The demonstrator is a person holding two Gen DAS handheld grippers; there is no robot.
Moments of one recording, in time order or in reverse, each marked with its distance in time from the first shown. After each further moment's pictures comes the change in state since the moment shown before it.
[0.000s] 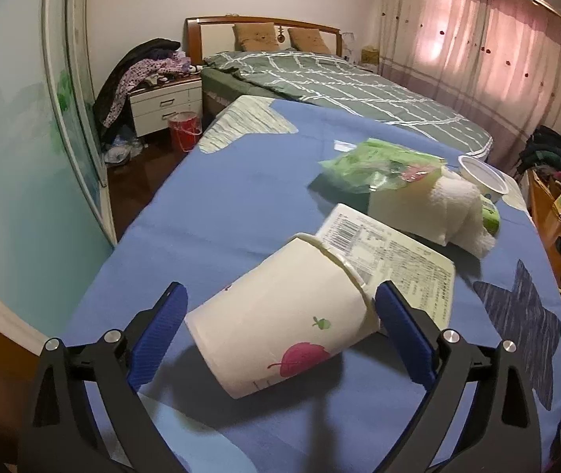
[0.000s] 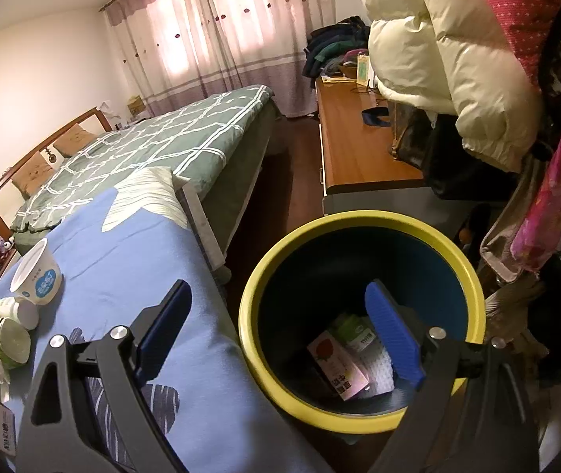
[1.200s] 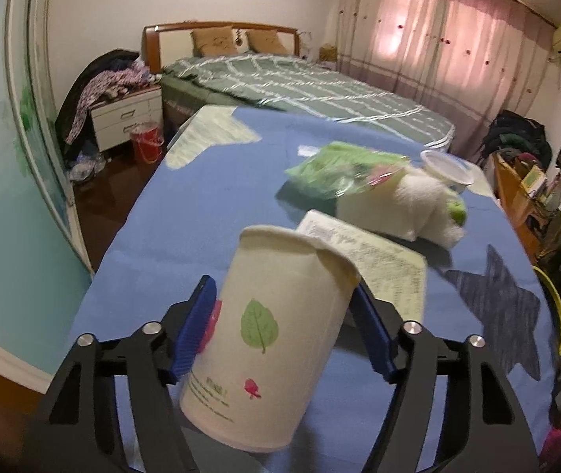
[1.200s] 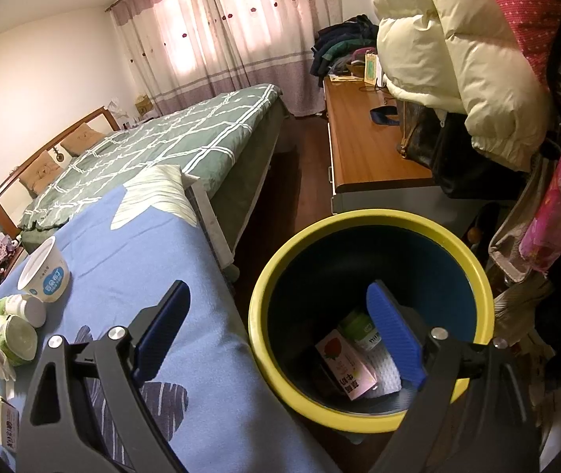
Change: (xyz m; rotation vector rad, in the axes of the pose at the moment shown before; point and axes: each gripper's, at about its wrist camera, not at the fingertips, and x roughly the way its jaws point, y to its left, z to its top) left arm -0.009 0.000 0.008 0.095 -0.016 -0.152; right arm -0.001 0.006 -0.001 -0.002 0.004 0.029
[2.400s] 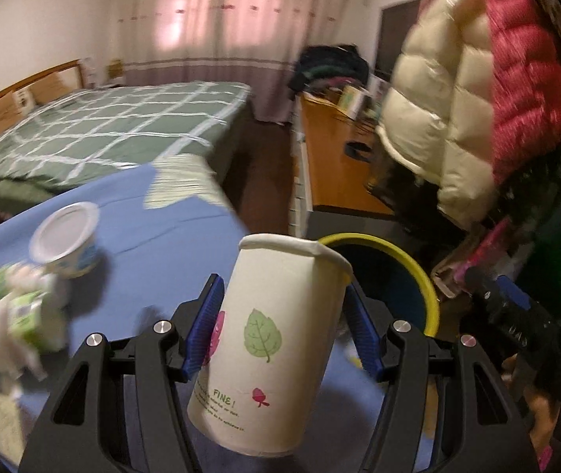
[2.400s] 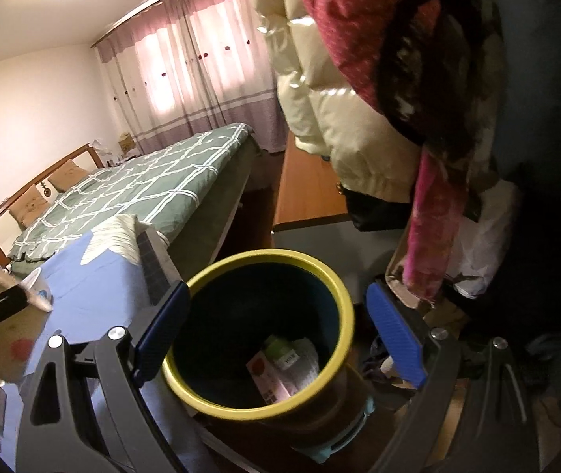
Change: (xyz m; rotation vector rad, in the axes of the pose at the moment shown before) left arm 0.014 -0.377 0.019 0.516 0.056 -0.548; right arm -0.074 -0.121 0.007 0.049 -0.132 -0.052
